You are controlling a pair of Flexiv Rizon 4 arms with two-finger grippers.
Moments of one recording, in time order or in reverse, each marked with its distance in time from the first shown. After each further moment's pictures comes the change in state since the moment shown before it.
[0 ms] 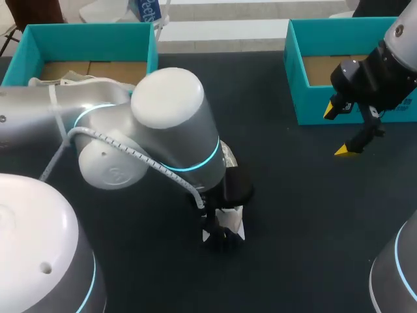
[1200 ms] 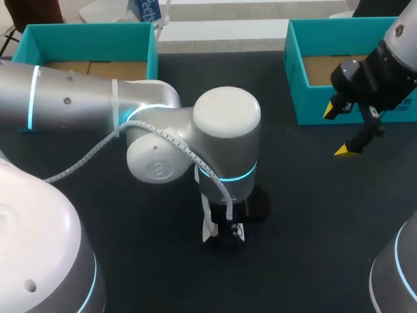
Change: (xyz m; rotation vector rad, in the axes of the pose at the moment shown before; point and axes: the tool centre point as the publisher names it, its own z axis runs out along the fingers) left arm 0.016 0.001 0.051 -0.186 0.101 -0.028; right arm 0.000 0.000 0.000 0.000 0.000 0.000
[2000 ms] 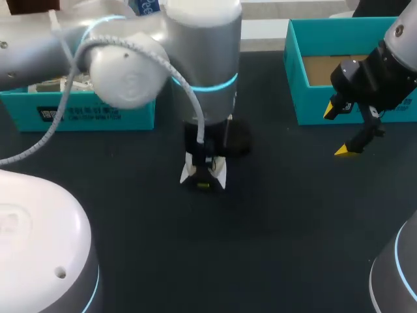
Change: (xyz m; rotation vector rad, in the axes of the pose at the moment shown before) left arm -0.055 0.040 -0.151 -0.022 0.005 0.148; right arm 0.000 0.000 0.000 0.000 0.000 0.000
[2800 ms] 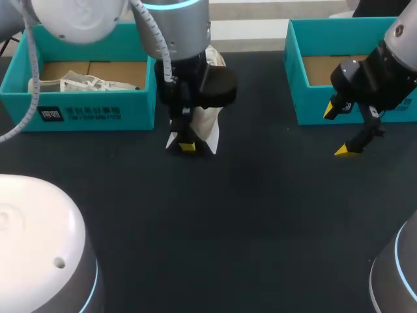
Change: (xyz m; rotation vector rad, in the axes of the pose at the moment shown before) left arm 0.006 0.020 -0.099 0.069 0.022 0.060; right arm 0.000 0.000 0.000 0.000 0.000 0.000
